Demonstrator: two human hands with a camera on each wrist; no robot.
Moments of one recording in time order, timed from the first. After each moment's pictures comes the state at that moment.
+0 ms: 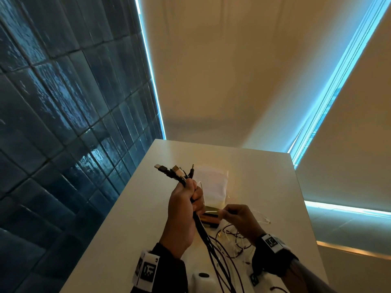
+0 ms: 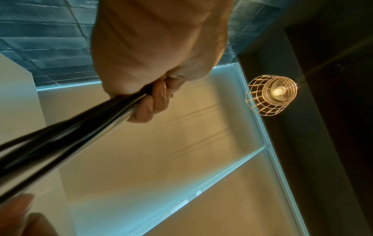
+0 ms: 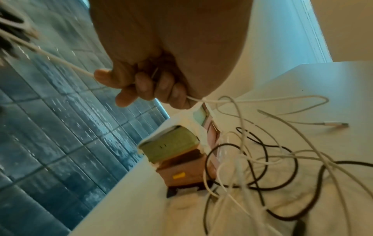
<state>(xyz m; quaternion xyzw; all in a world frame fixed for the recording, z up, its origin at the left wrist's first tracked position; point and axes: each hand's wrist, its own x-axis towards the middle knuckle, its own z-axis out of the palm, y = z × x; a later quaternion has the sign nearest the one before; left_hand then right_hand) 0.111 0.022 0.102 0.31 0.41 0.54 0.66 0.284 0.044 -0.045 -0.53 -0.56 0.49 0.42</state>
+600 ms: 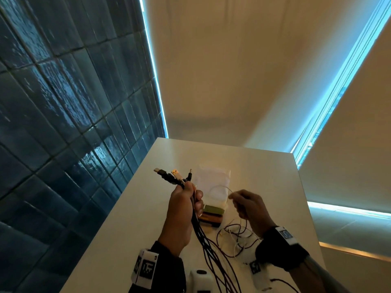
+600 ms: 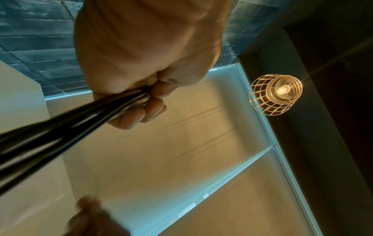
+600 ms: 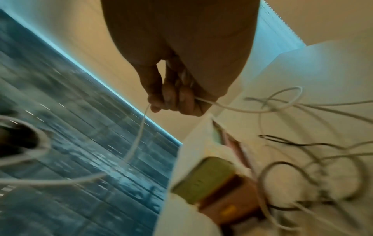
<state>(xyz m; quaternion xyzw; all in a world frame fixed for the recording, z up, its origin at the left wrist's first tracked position) 0.106 0.025 0.098 0.30 0.50 0.51 0.63 0.298 0.051 -0.009 -0.55 -0.40 0.55 0.48</state>
